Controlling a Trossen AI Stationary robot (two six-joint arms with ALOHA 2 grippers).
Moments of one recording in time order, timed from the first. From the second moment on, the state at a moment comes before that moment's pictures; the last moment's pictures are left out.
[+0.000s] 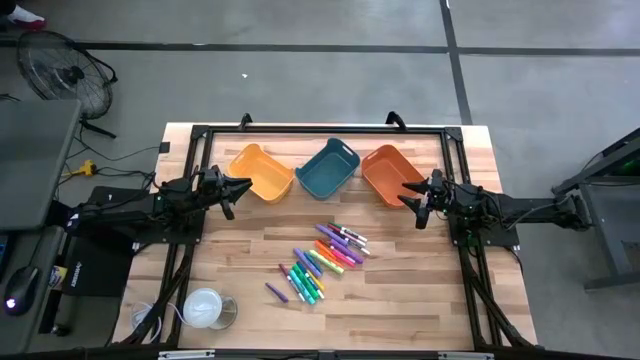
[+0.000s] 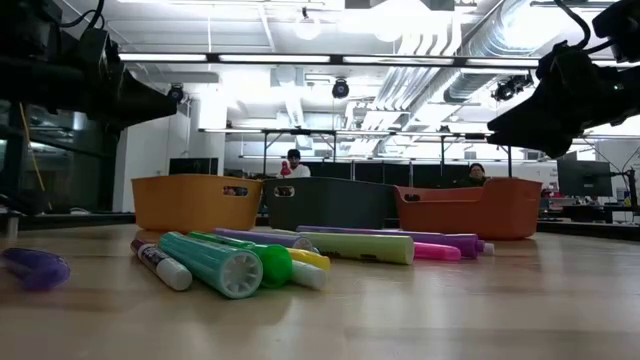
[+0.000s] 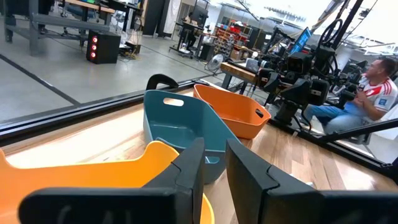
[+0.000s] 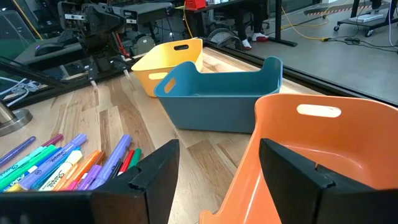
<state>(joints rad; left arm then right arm) 0.12 0.05 0.03 0.02 -0.30 -0.32 -0.05 0.21 0.06 -0.07 0.33 0.29</state>
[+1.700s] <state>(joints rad) 0.12 0.05 0.03 0.02 -0.30 -0.32 -0.05 1.24 1.00 -0.67 0.12 0.24</state>
